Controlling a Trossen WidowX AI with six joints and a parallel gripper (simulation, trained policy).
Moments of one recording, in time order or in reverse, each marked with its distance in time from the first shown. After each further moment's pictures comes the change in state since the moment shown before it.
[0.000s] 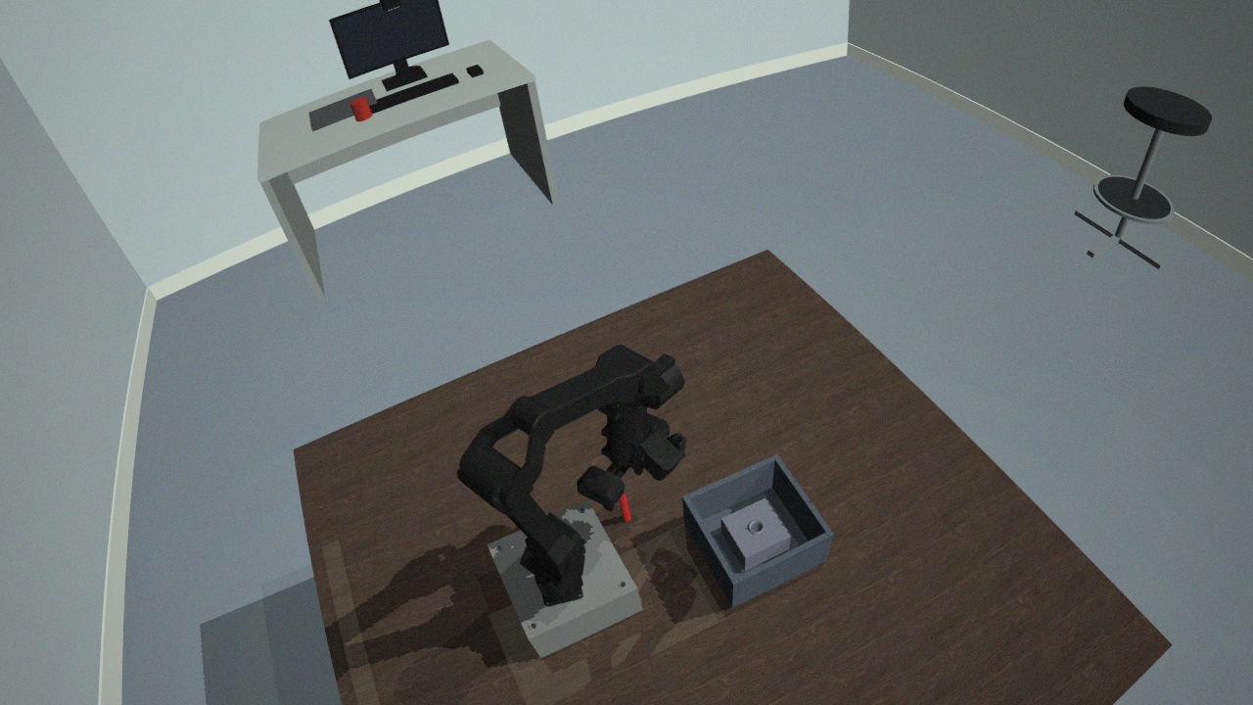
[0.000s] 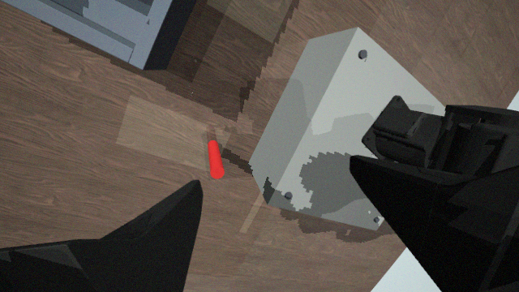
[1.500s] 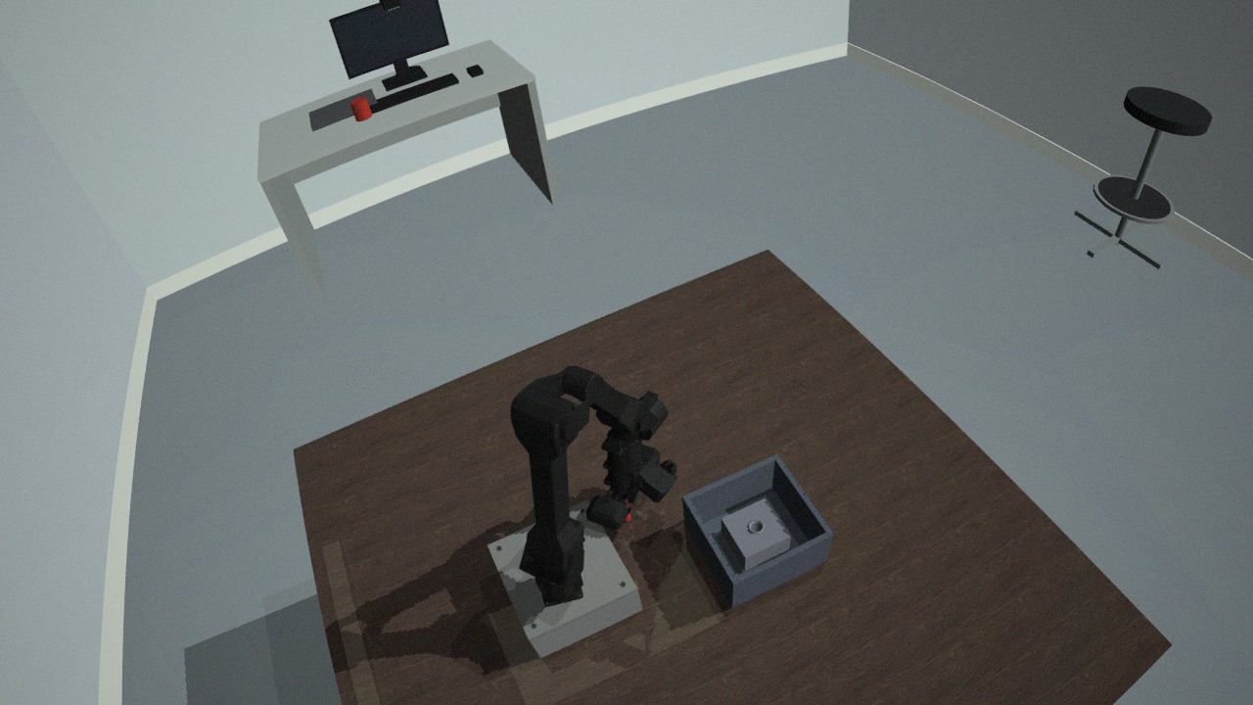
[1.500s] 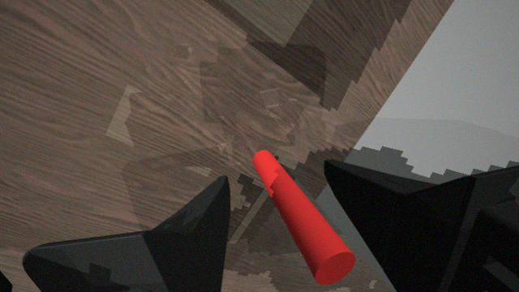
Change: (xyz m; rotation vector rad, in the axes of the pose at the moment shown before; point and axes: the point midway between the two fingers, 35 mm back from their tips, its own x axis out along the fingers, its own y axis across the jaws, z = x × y) arm 0.141 0.058 -0.032 -0.108 -0.022 0.006
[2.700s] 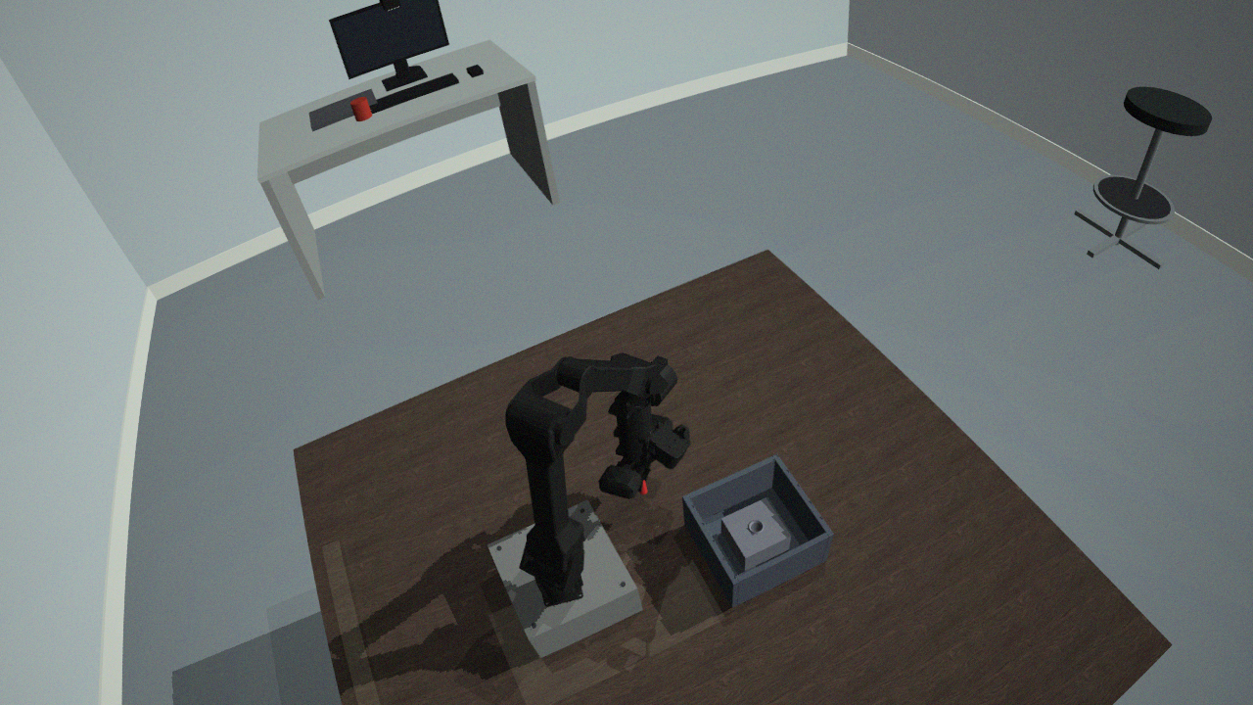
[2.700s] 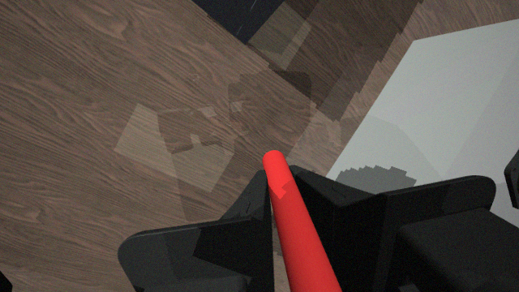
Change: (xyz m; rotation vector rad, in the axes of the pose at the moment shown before) arm -0.063 0.023 0.018 -0.008 -0.091 -0.001
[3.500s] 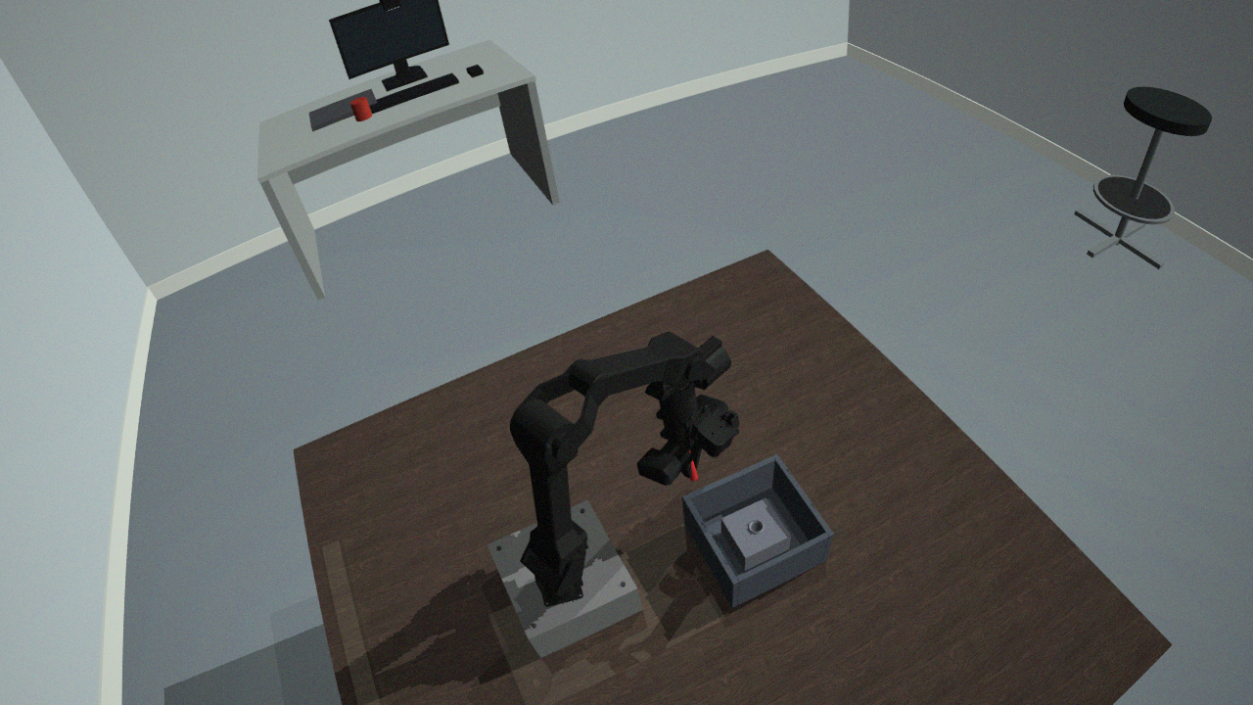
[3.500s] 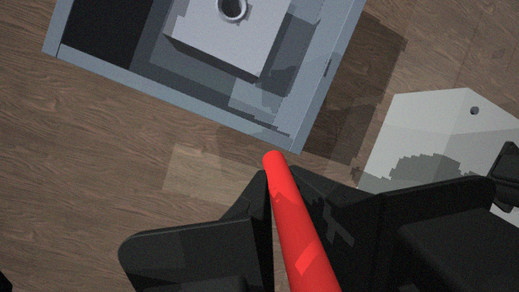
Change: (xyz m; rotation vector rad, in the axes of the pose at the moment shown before) arm -0.061 0.006 0.092 0.235 -0.095 0.068
